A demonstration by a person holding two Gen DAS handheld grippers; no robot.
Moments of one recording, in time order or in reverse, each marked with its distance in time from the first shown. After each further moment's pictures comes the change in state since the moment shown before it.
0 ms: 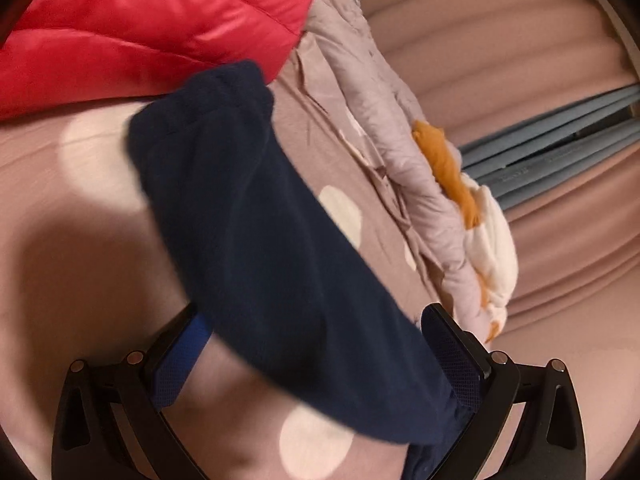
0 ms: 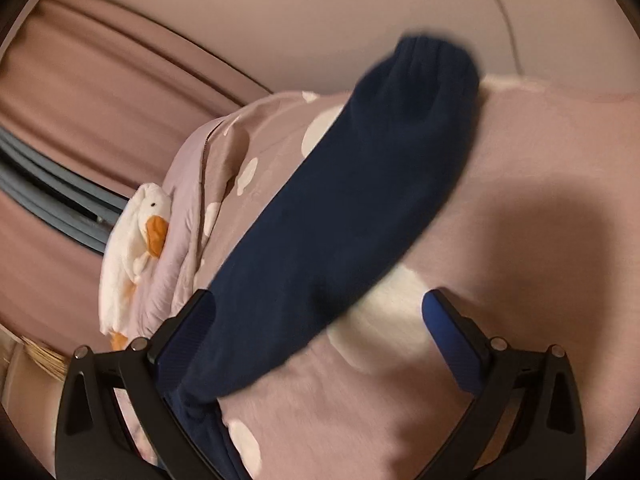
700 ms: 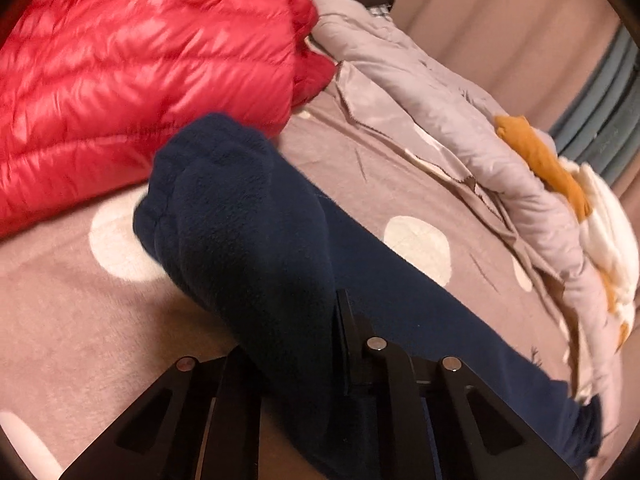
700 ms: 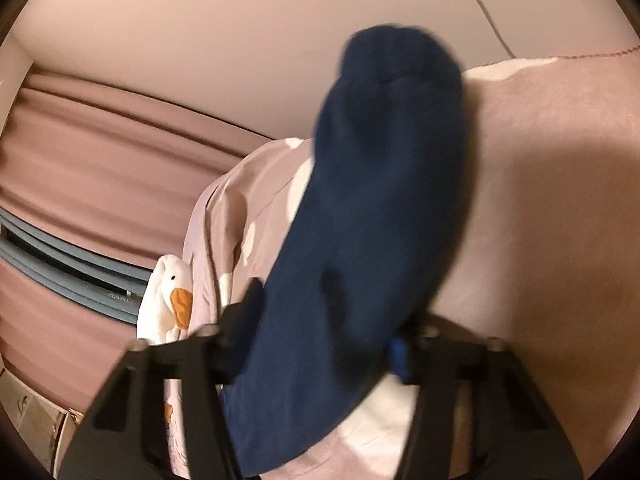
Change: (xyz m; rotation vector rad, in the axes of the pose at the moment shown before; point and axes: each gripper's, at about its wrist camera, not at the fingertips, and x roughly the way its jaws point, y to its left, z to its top) left arm 0.037 -0.045 0.001 0.209 -0.185 0.525; right arm 0.018 -0.039 0.037 0.205 -0.136 0.082
